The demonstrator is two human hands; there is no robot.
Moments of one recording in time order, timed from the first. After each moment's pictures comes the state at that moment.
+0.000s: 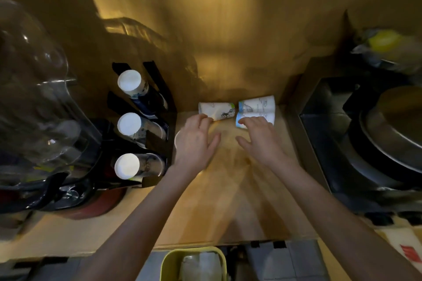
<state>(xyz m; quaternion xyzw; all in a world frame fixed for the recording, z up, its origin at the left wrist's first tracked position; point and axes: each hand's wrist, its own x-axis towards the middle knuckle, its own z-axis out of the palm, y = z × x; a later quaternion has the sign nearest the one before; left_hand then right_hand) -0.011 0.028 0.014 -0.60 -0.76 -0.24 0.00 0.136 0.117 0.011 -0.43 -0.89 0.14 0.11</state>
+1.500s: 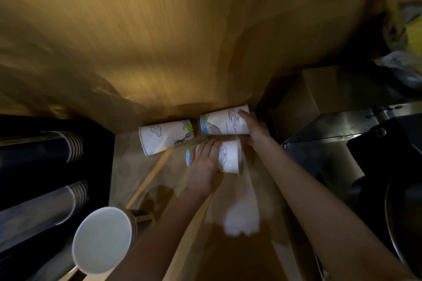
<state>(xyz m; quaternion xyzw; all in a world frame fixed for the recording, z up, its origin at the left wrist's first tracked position) 0.033 0.222 -0.134 -0.66 -0.72 -0.16 -0.15 0.141 0.367 -0.136 -0.68 -0.33 0.61 0.23</state>
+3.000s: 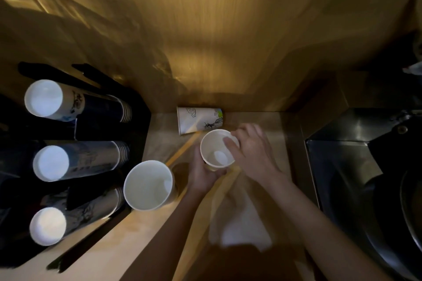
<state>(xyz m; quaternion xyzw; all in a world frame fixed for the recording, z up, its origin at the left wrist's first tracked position) 0.011 0.142 -0.136 -0.33 -0.74 -0.49 -0.34 0.116 0.233 -0.054 -0.42 -0.88 0.21 0.12</state>
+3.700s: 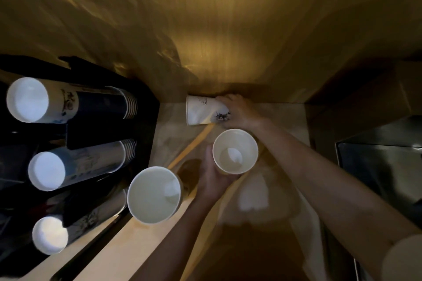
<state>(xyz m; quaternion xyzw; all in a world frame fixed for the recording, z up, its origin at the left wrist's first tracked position) 0.008 0.143 -0.137 -0.33 -0.74 -0.47 -0.34 0.020 0.331 -0.114 -0.30 -0.91 0.26 -0.10</state>
